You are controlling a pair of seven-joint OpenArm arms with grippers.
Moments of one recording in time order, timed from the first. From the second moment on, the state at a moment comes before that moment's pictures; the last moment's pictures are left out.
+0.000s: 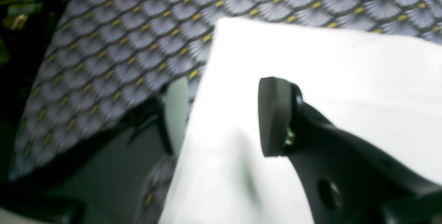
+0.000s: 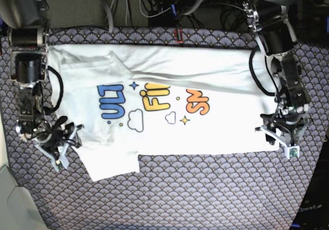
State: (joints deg) left arm -16.3 -8.9 -22.9 71.6 5.7 -12.6 31.1; right arm 27.6 21.1 0.3 50.5 3.8 33.3 -30.1
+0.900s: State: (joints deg) left arm -21.9 -9.2 -22.2 51.8 6.0 -12.4 16.5; right arm 31.1 21.5 -0.2 35.3 3.7 27.9 -15.8
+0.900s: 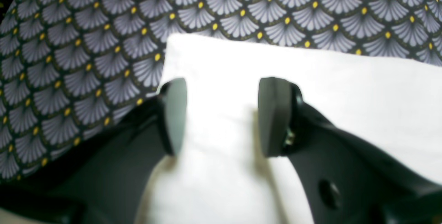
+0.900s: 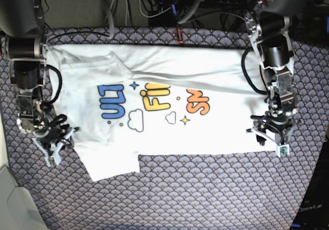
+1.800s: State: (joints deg) left arm -24.6 -9.3 -22.3 51.6 6.0 -12.4 16.3; right arm 28.9 21.3 -0.2 35.4 4.3 27.6 -13.9
